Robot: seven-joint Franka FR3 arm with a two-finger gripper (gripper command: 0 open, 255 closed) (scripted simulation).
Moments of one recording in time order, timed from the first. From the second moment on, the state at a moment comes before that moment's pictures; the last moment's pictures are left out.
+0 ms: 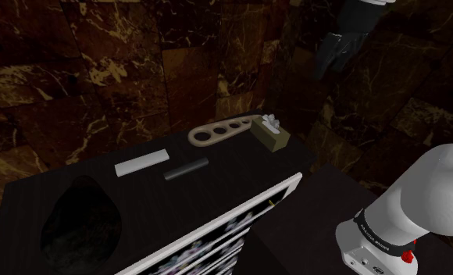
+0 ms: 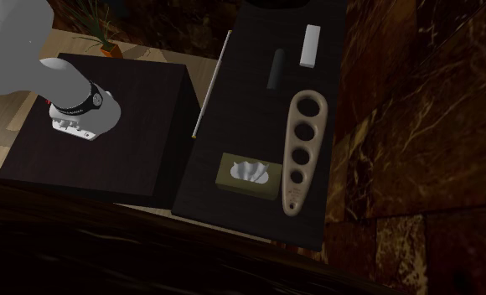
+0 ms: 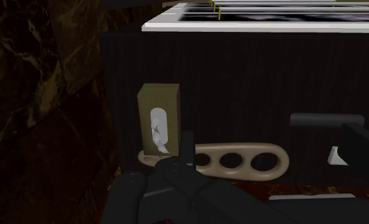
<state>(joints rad) -0.01 -0.82 0.04 -2.37 0.00 1.66 0.06</state>
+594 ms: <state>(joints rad) -0.06 -0.55 0.09 -2.34 -0.08 1.78 0.14</state>
